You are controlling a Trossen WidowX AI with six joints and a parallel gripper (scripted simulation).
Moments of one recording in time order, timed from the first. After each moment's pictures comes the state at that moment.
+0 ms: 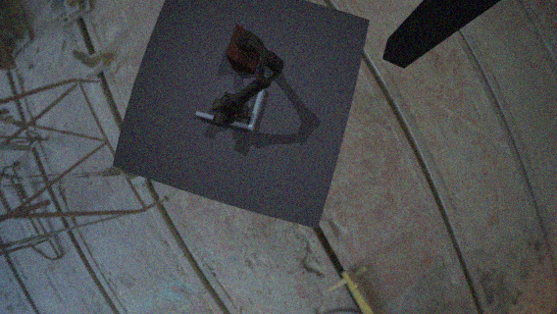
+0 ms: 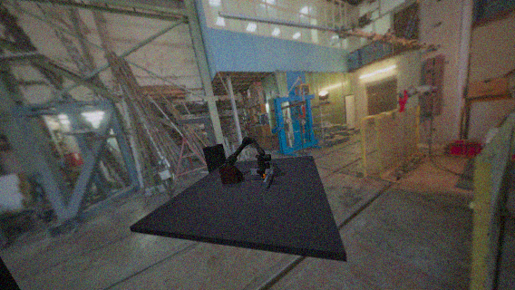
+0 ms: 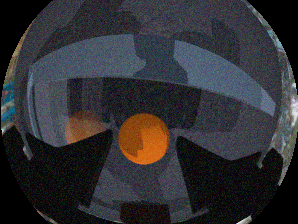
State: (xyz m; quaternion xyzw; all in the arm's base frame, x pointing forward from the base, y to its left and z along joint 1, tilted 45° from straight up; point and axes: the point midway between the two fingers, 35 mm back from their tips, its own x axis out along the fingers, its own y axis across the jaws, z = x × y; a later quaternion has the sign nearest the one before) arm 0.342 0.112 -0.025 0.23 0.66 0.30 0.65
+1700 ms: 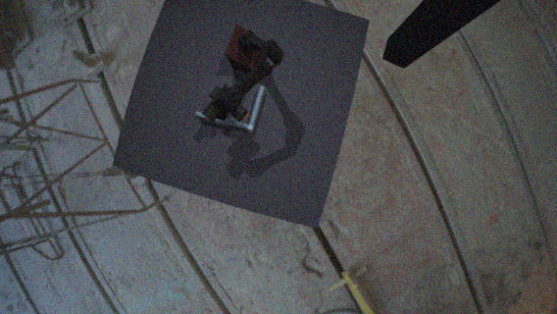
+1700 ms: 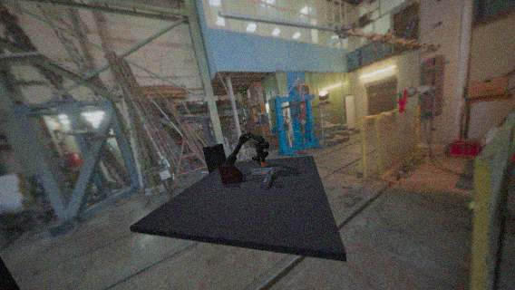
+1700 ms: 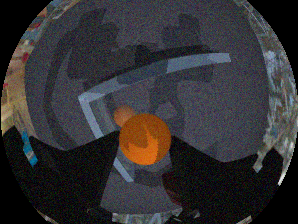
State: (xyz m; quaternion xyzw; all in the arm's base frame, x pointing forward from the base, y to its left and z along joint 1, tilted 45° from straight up) arm 0.348 0.041 0.070 0.36 0.71 0.15 0.58
